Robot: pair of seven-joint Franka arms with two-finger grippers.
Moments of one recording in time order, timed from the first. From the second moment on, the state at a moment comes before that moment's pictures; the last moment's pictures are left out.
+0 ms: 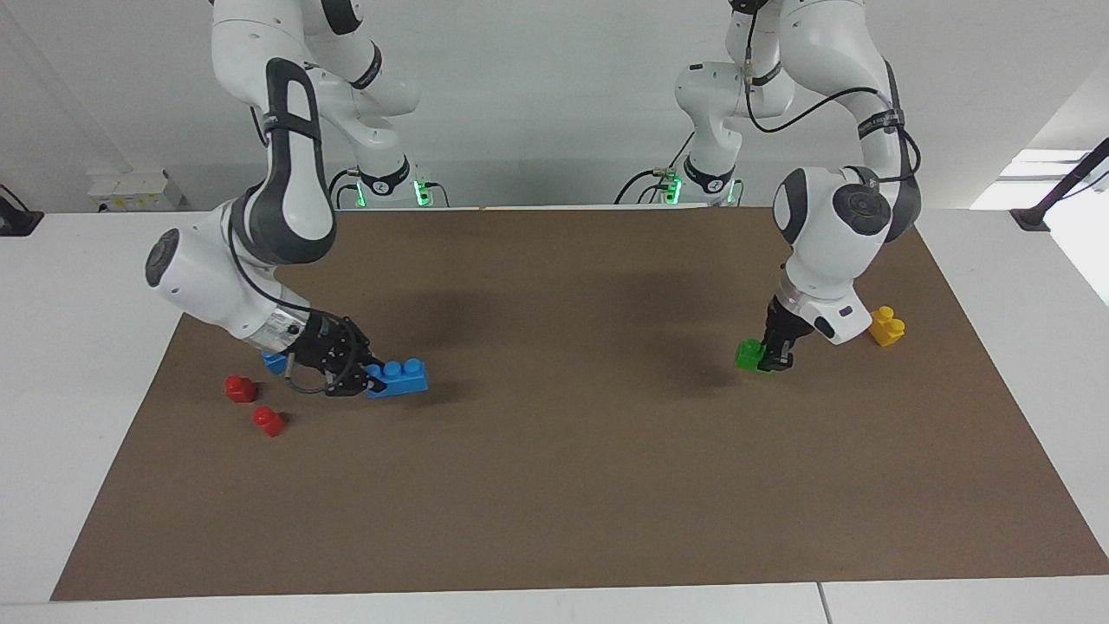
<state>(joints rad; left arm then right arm) -0.05 0.19 0.02 -1.99 -0.02 2.21 -1.04 -0.17 0.40 0.00 -1.74 0.56 1.97 0.96</state>
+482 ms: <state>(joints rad) 0.03 0.23 0.02 -2.02 -0.02 2.32 -0.85 -0.21 0.45 0.00 -1.72 0.55 1.97 0.91</state>
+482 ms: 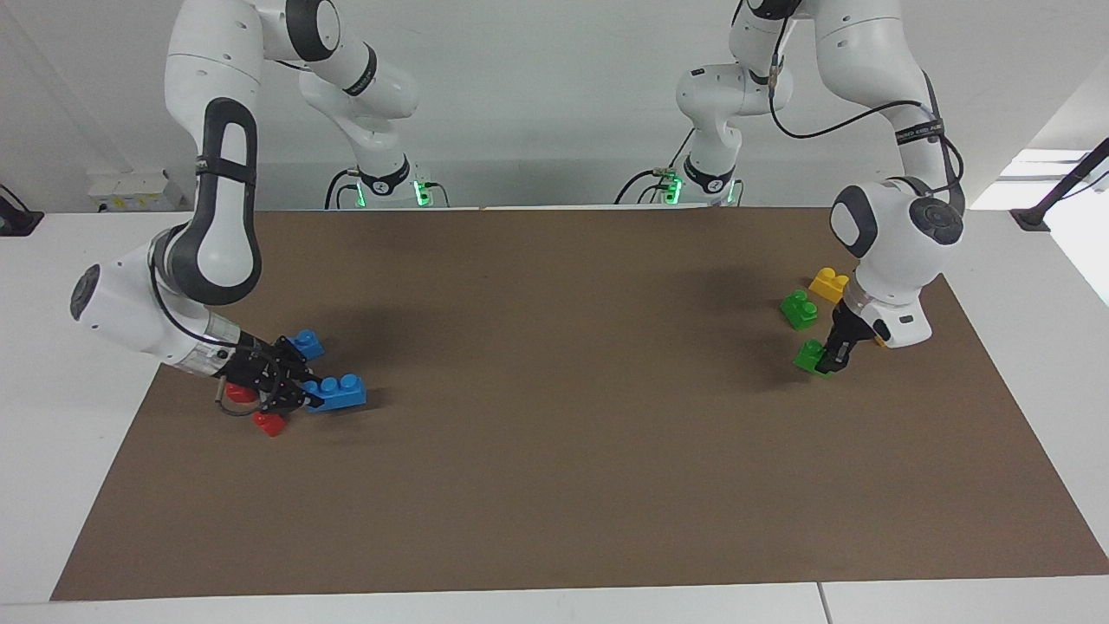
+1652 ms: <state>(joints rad) 0.04 0.30 0.02 -2.02 -0.02 2.43 -0.82 -0.24 0.46 0.01 -1.76 0.55 2.01 0.89</state>
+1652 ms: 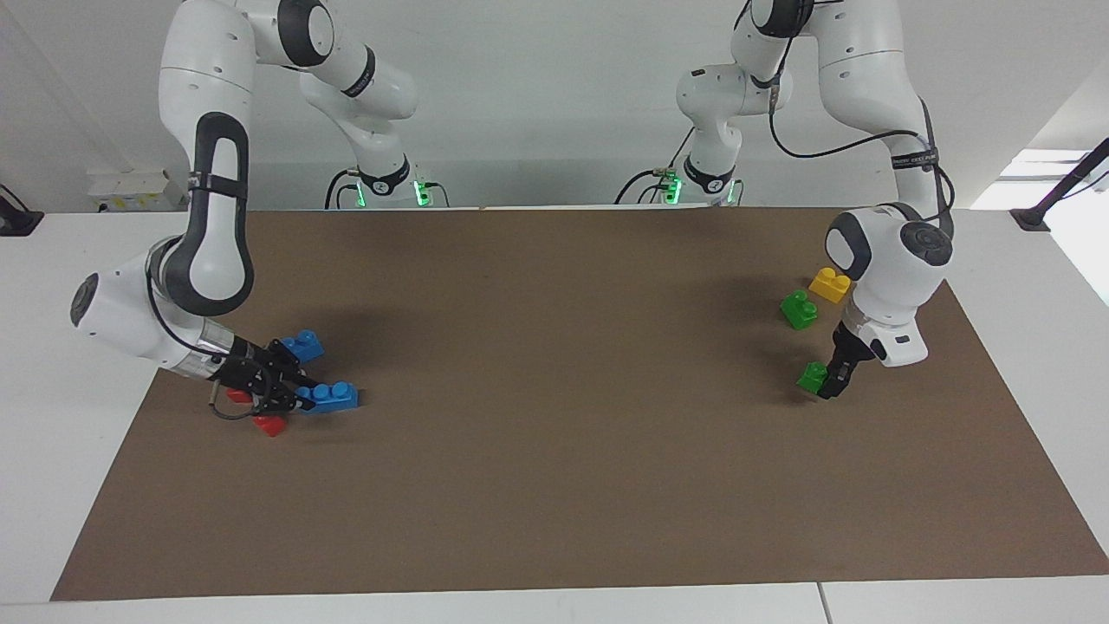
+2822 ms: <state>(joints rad) 0.04 -0.03 0.03 -1.88 -0.02 1.94 -0.82 -0.17 0.23 0.03 -1.70 0.23 1.96 0.69</state>
